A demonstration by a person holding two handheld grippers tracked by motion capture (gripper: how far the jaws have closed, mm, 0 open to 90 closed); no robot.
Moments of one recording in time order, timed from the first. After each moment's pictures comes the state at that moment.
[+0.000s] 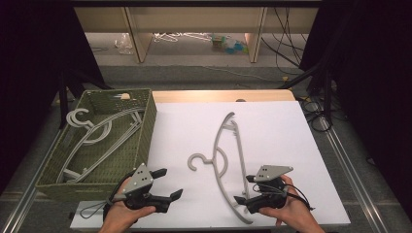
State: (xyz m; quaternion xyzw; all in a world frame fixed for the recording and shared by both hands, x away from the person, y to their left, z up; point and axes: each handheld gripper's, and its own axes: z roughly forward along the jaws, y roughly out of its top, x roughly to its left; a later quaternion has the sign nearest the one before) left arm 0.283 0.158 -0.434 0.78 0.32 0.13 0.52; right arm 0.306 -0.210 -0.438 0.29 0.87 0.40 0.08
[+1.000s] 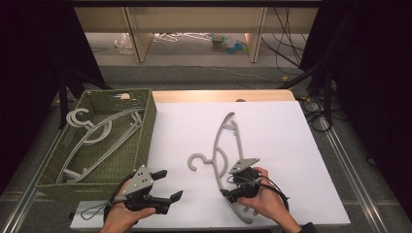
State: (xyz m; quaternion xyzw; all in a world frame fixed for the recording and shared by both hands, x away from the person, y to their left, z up) left arm 0.283 0.158 -0.438 0.78 0.32 0.13 0.52; right arm 0.340 -0.156 -0.464 0.32 0.89 0.31 0.09
